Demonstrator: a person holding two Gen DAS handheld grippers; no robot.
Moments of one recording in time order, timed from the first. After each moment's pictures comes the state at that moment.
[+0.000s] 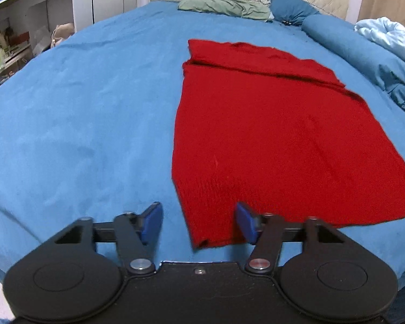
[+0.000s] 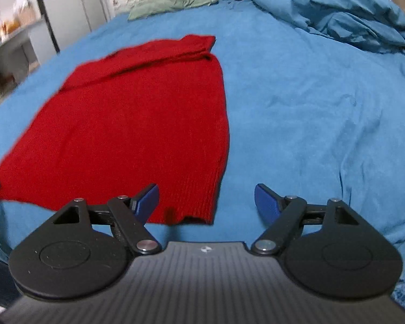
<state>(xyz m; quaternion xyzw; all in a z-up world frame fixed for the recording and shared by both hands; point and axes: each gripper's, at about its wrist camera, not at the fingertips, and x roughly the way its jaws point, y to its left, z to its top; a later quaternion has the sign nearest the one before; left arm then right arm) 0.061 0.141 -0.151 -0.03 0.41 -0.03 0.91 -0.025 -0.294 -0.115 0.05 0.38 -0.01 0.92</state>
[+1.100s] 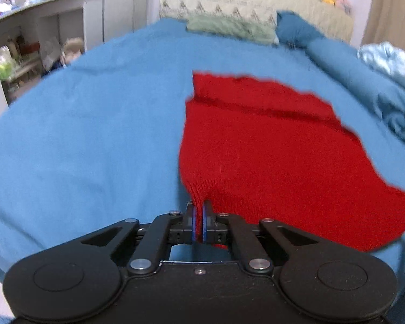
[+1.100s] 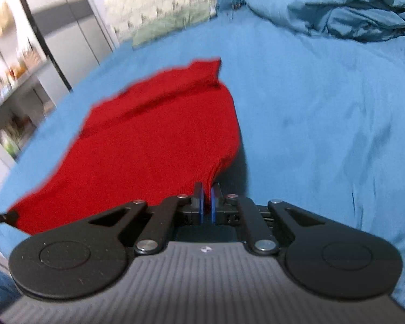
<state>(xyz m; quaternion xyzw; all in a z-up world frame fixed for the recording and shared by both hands) 0.066 0.140 -0.084 -0.06 0.37 -0.01 0.93 -0.012 -0.316 -0.059 0.17 0.34 0.02 0.93</state>
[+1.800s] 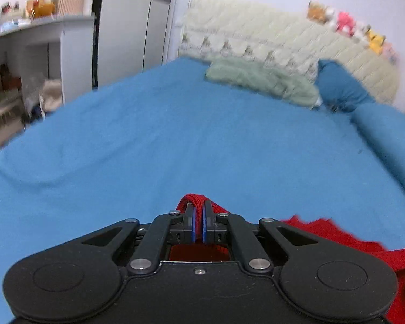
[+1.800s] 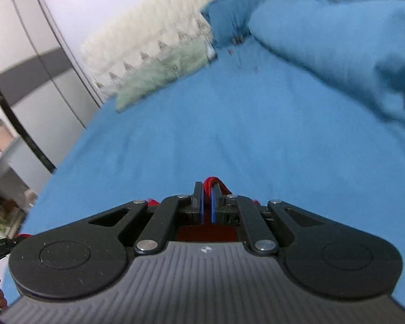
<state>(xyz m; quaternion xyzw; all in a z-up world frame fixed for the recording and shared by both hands) 0.471 0.116 -0.085 -0.09 0.31 0.06 0.94 0.398 -0.344 -0.045 0.22 0.29 0.00 0.93</state>
